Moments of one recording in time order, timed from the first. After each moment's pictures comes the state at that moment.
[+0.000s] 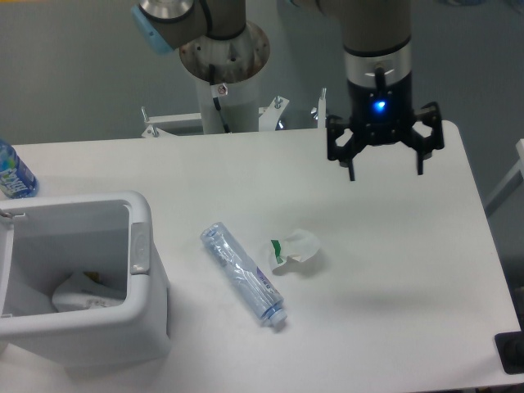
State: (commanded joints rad) arm 2.64 -1.72 -1.48 -1.13 1.58 0.71
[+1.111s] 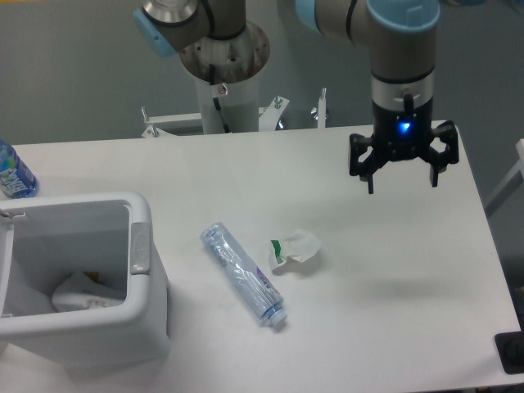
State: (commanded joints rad) arm 2.66 -1.76 -1.64 -0.97 1.53 0.66
